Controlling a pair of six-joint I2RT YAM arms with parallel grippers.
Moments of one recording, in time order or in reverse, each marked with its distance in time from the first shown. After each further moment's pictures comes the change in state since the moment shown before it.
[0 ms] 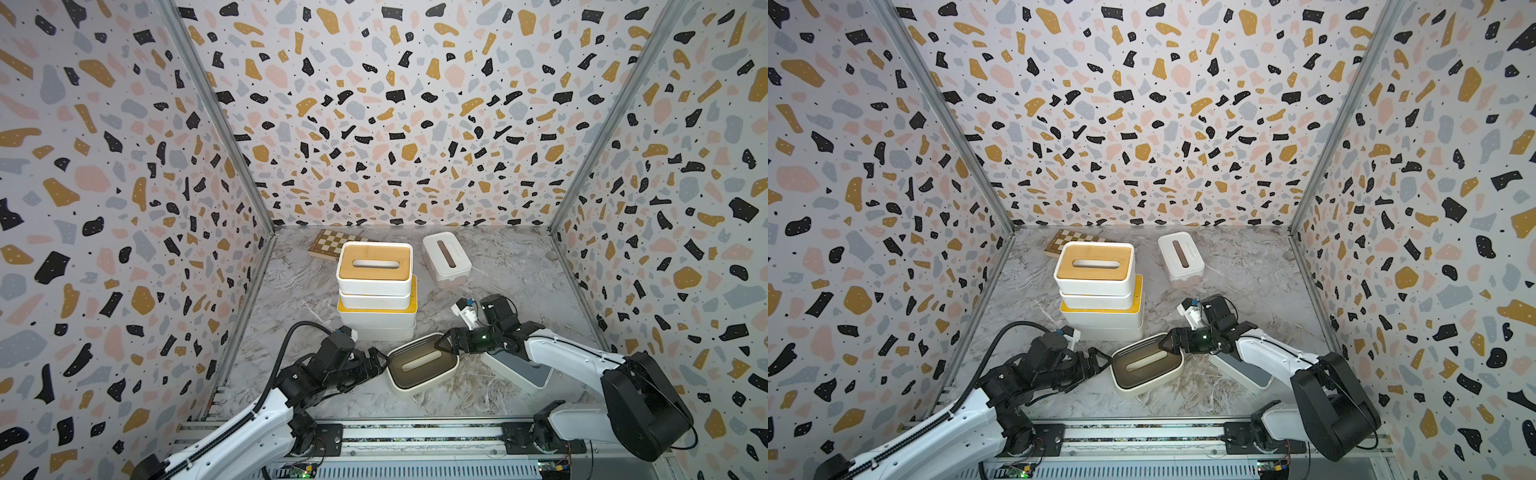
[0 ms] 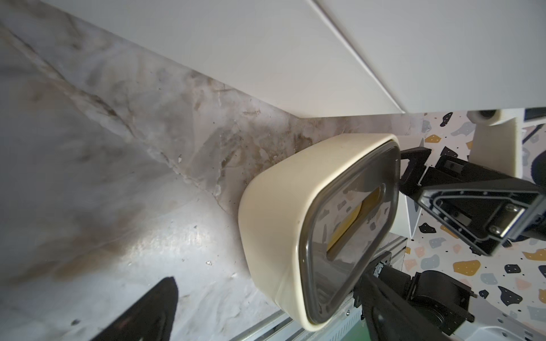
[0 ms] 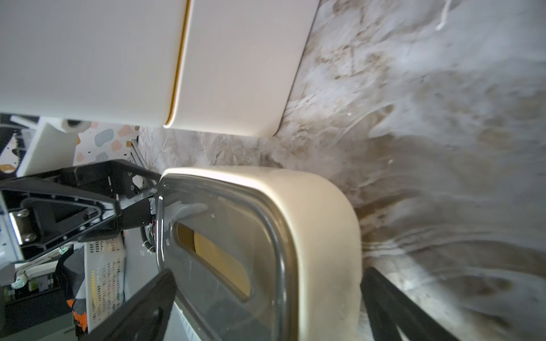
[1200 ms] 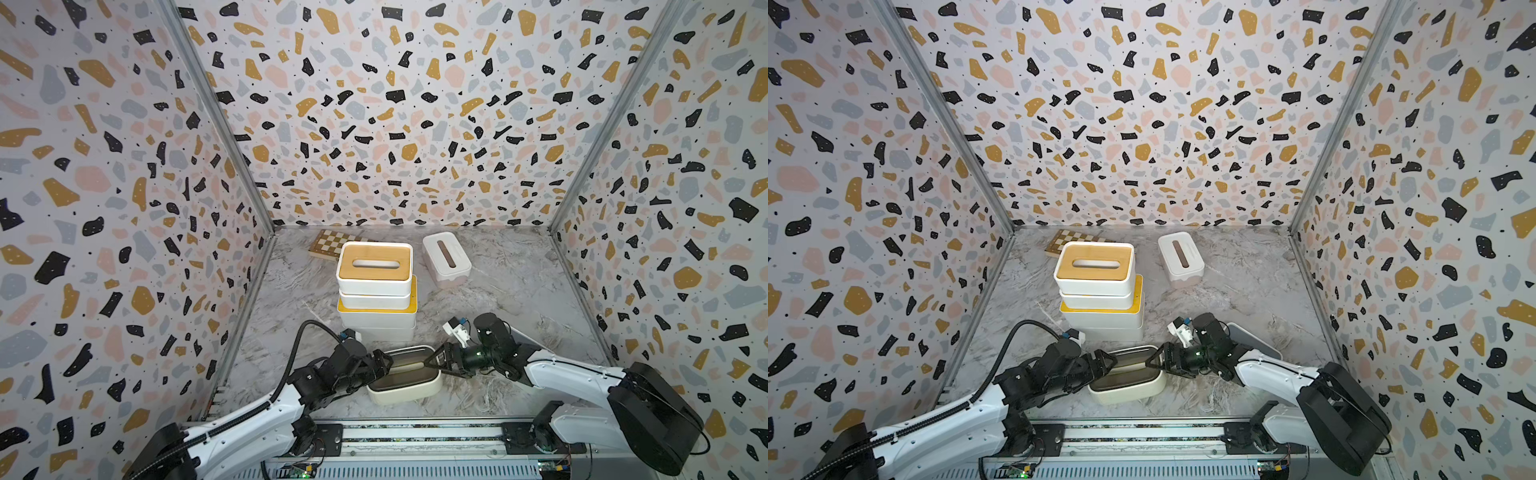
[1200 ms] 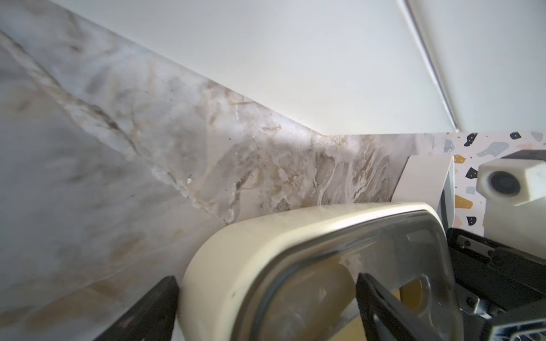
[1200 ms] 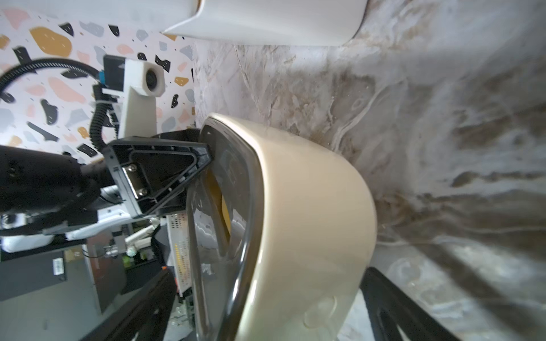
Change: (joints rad) left arm -0.106 0.093 -0.058 0.145 -0.167 -0.100; right arm 0.158 -0.089 -0.195 0.336 -0.108 0.478
